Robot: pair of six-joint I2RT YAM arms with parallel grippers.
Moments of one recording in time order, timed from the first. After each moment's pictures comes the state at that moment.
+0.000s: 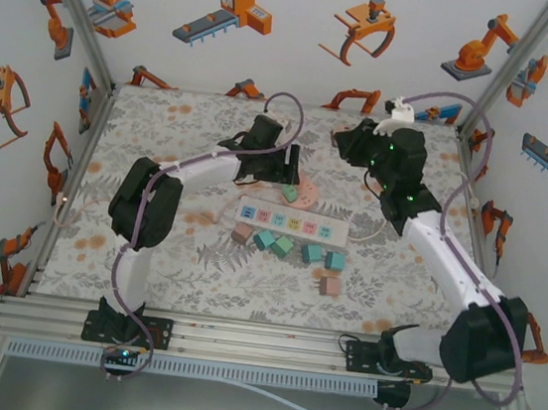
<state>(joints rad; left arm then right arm) -0.66 2.04 1.54 -0.25 0.11 -0.44 0.35 1.27 1.05 0.11 -0.12 0.41</state>
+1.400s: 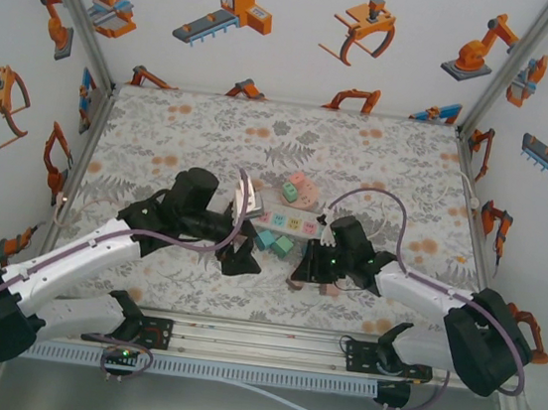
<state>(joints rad) -0.83 1.07 0.85 -0.38 0.60 0.15 0.66 1.25 0.47 -0.09 -0.40 0.58</state>
